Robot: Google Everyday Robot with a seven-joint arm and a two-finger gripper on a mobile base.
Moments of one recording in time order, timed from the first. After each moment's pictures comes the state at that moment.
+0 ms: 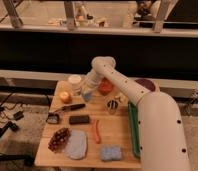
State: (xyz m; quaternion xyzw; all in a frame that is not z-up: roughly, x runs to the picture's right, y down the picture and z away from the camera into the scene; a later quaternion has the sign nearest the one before) arm -0.074 0.002 0.911 -0.24 -0.28 -0.14 0.92
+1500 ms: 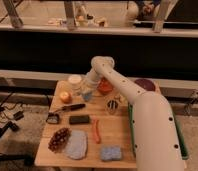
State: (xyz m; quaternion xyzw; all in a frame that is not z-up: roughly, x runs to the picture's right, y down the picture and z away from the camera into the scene) arm -0.079 0.003 0.923 -0.24 -0.29 -0.15 0.91
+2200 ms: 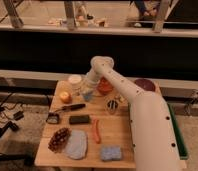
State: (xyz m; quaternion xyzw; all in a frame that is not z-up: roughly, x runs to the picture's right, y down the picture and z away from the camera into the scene) arm -0.079 0.005 0.928 -0.25 -0.29 -0.14 0.91
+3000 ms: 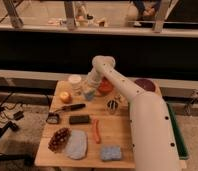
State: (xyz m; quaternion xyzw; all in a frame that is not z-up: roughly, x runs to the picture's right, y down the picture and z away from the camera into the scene) arm -0.067 0.004 0.933 -0.26 -0.28 -0.13 0.91
